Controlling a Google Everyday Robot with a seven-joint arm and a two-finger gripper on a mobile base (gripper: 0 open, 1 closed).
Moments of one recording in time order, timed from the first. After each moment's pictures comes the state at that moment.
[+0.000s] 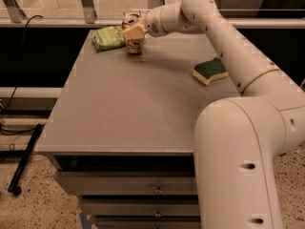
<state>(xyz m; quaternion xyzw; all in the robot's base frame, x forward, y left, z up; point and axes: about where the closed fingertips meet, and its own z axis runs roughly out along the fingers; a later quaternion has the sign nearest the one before) 0.839 0.061 0.905 -0.46 0.69 0.25 0.50</state>
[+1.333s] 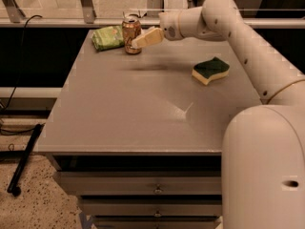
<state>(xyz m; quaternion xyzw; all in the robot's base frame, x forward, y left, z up) 0.819 0.018 0.909 -0.45 0.68 0.27 0.52</state>
